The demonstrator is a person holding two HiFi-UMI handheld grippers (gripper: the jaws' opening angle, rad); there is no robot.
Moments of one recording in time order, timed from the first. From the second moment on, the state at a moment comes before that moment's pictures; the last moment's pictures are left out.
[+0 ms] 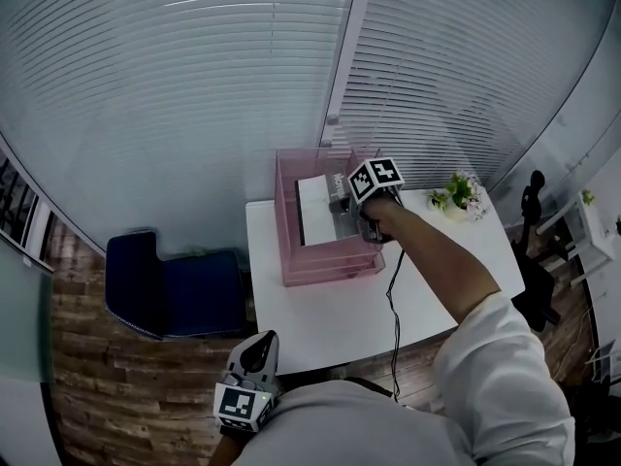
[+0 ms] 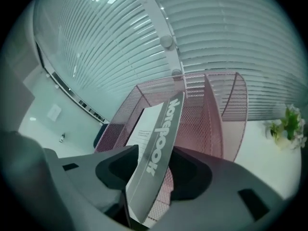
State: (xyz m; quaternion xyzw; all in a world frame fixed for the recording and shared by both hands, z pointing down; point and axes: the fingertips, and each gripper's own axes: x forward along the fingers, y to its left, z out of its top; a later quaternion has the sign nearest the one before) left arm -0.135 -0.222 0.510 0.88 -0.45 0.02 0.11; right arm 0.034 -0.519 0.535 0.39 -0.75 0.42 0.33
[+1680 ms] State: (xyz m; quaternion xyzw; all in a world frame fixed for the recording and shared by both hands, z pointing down) left arm -0.098 -0.226 0.503 0.90 -0.42 0.06 0.09; right arm 0.060 -0.455 0.405 0.50 -0.85 -0.05 0.18
